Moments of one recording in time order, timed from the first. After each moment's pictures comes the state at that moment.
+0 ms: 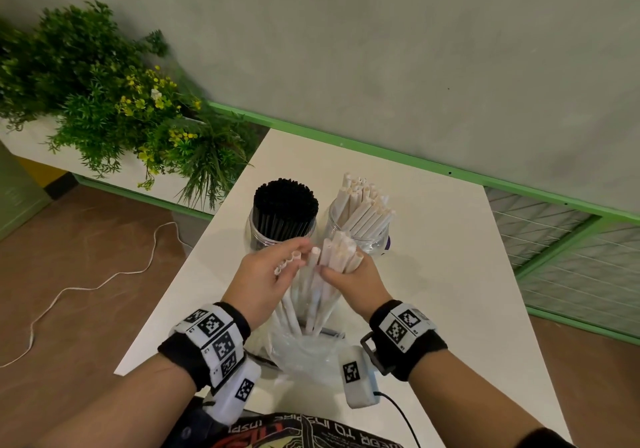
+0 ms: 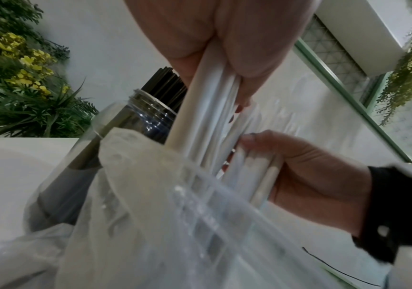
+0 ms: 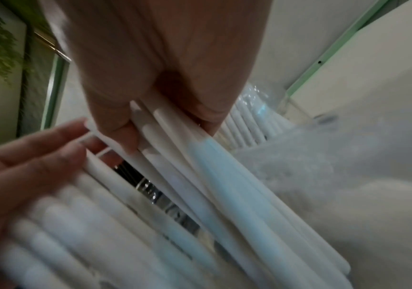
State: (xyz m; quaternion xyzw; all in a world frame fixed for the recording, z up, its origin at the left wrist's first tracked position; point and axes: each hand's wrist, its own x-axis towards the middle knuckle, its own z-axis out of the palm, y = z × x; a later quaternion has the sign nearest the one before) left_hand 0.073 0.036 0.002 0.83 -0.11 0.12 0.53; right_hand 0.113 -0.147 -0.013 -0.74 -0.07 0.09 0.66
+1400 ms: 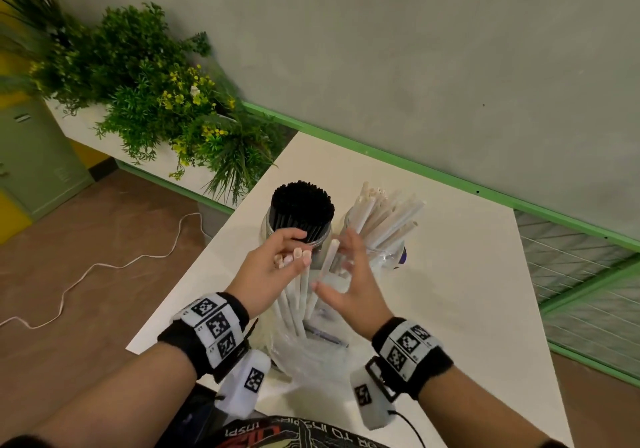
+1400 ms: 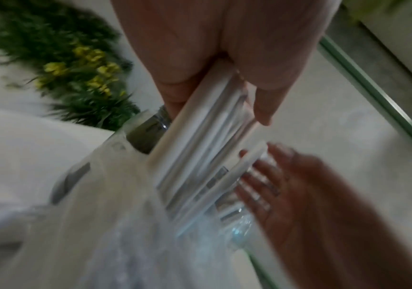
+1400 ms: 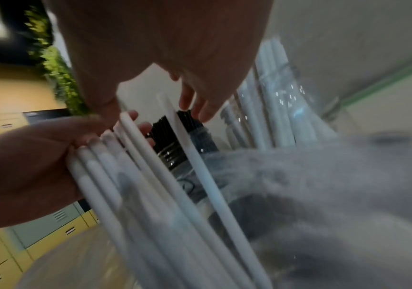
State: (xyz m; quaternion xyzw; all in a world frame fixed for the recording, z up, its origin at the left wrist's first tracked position) left_hand 0.076 0.037 0.011 0.79 0.01 0.03 0.62; right_hand 0.106 -0.146 -0.006 -0.81 -0.24 0.04 0.54
